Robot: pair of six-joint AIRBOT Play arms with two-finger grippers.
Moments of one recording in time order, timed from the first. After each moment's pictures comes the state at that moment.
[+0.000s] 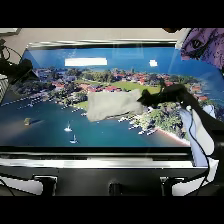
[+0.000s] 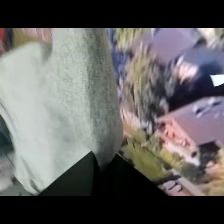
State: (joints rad) left arm 0.22 -1.68 2.01 1.18 -1.53 -1.75; right arm -0.07 -1.73 1.35 2.50 -1.02 -1.72
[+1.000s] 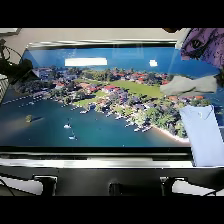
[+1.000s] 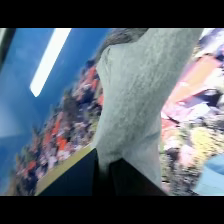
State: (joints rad) left arm 0.21 -1.68 2.01 1.18 -1.53 -1.75; right arm -0.57 -1.48 1.62 2.04 -1.03 -1.19
